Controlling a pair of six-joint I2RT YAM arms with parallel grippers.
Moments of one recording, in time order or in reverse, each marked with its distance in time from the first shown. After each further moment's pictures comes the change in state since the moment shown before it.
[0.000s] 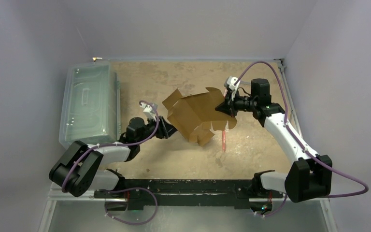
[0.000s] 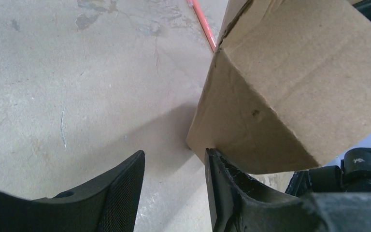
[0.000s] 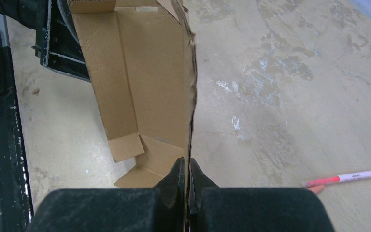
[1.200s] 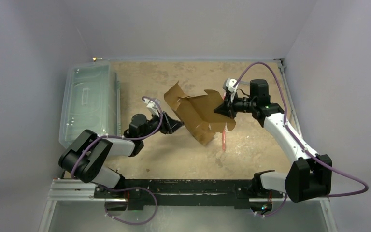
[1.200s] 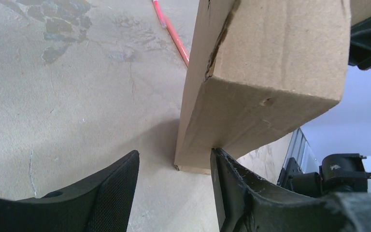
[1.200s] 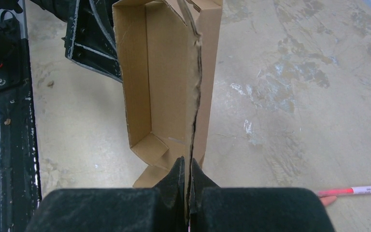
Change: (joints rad) left arm 0.000 0.153 0.060 0.195 0.072 -0.055; right arm 0.013 0.003 0.000 -0.029 -0.053 -0.042
